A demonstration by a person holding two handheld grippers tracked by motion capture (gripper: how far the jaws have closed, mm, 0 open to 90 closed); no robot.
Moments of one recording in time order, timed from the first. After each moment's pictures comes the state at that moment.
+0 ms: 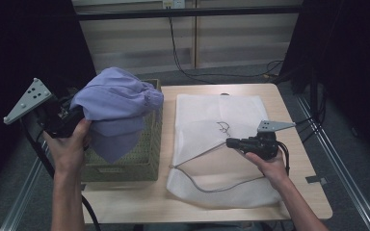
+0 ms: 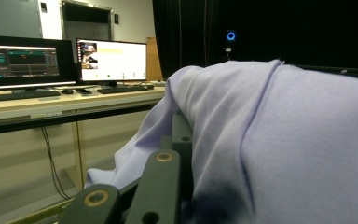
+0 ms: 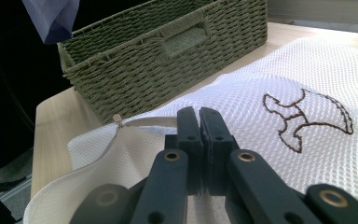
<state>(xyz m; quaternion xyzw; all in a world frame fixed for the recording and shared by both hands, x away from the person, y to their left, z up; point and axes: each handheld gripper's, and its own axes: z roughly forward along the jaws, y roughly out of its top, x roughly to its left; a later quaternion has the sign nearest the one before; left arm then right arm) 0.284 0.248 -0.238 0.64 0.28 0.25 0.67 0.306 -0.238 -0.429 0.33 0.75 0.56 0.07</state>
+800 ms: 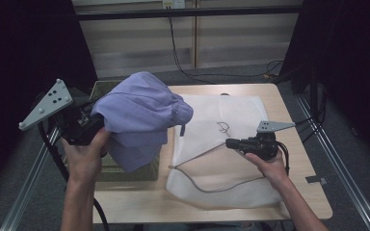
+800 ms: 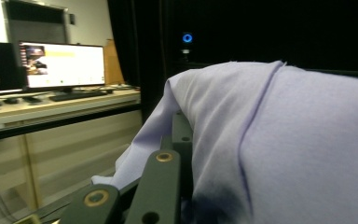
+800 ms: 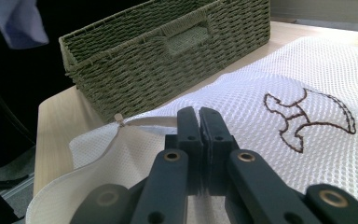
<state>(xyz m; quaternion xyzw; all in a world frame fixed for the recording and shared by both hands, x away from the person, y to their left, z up) 0.259 0.199 -0.223 0.65 0.22 0.19 0.70 0.306 -0.237 -0.430 0.33 0.75 0.57 0.06</state>
